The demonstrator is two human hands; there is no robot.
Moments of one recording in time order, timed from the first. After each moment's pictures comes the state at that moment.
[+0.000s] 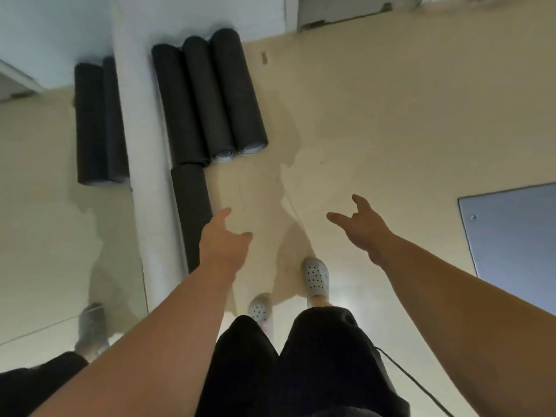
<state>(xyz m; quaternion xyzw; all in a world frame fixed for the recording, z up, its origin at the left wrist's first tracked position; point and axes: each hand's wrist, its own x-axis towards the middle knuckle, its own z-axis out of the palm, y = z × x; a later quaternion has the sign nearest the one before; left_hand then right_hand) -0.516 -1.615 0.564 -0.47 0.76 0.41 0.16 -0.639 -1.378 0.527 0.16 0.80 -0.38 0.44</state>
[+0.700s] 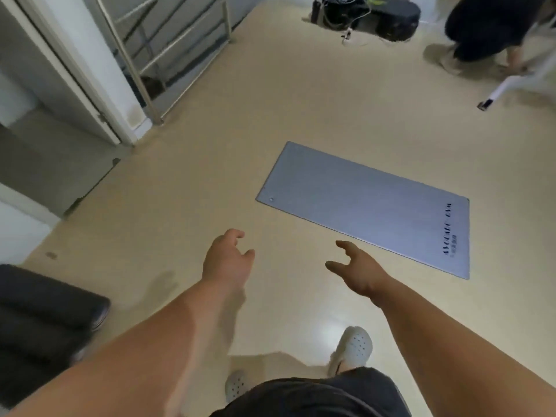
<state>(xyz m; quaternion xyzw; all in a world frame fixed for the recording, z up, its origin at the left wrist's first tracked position) -0.452 -1.264 0.713 0.12 0.90 0.33 0.24 -0.273 -1.054 0.731 0.42 0.79 -0.43 0.15</state>
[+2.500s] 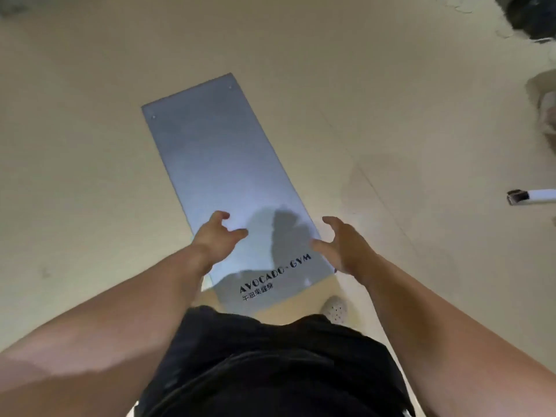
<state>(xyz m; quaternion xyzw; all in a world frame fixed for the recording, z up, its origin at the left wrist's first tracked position) -0.152 -0.094 0.609 -0.28 0.80 0.42 0.32 -0.155 0.183 0.628 0.12 0.86 -0.32 0.37</state>
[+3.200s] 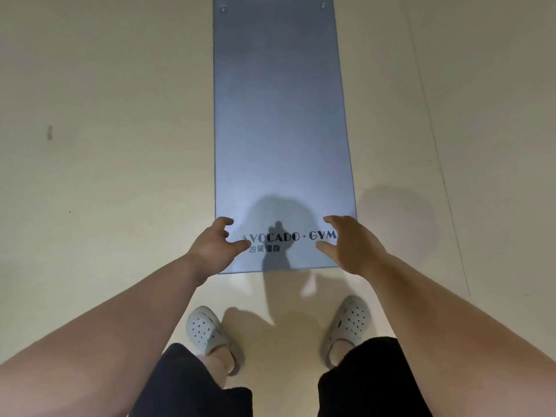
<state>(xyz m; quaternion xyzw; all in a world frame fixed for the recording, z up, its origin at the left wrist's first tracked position) 0.039 -0.087 0.375 -0.42 0.72 0.47 0.29 -0.095 0.169 0.378 -0.15 0.89 -0.12 0.42</state>
